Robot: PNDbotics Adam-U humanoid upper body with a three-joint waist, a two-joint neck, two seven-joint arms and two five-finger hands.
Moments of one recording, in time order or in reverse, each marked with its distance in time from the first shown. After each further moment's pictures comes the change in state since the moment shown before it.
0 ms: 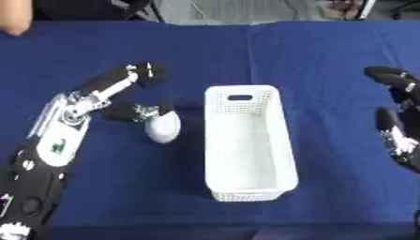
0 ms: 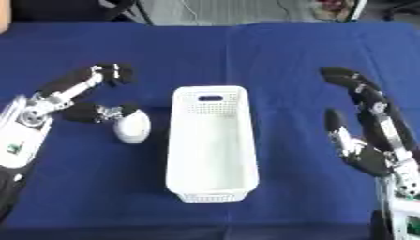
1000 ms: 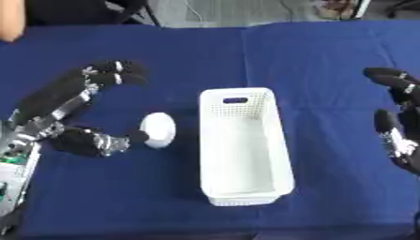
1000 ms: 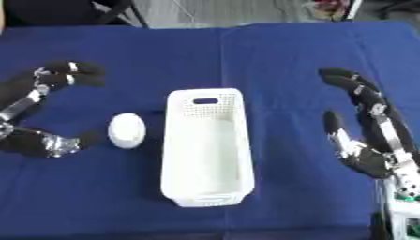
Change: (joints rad) left arm 0.229 0.079 0.082 -0.430 0.066 -0.062 -0.035; right arm -0.008 0.000 -0.006 -0.012 0.006 0.003 -0.005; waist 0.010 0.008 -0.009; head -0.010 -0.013
